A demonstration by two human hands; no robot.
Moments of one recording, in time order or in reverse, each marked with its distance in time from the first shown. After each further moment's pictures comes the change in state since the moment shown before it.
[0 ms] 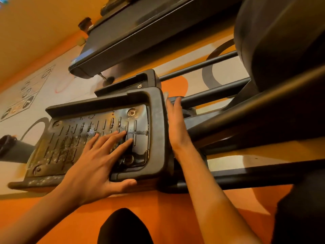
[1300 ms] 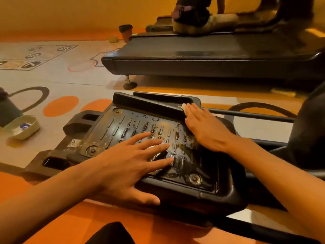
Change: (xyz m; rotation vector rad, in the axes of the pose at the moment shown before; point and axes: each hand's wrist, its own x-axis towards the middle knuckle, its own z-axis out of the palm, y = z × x) left_hand -0.047 -0.090 0.001 0.039 0.039 0.231; right_hand 0.085 -0.028 0.083 -1.809 -0.473 -0.324
